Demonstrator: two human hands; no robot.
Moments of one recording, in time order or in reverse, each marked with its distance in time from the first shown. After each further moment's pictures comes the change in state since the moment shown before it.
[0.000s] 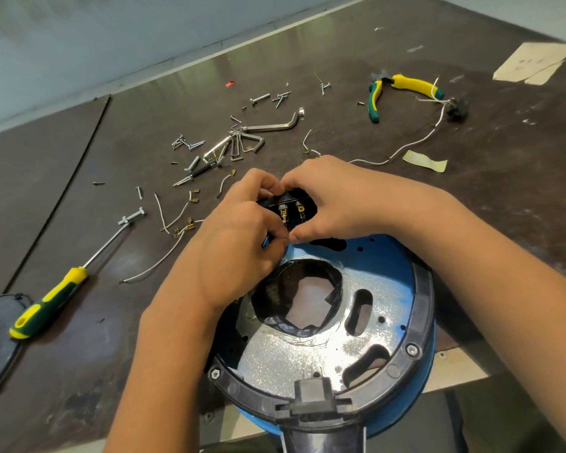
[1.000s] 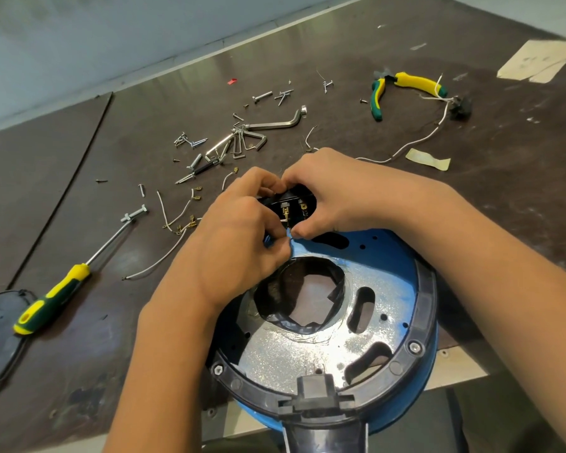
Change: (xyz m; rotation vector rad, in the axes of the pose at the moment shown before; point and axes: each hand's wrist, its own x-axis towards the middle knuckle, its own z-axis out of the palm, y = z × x) left_hand -0.001 0.003 -0.004 0.009 0.017 -0.002; right_hand 0.003 -0.003 -0.003 -0.034 0.012 -0.009
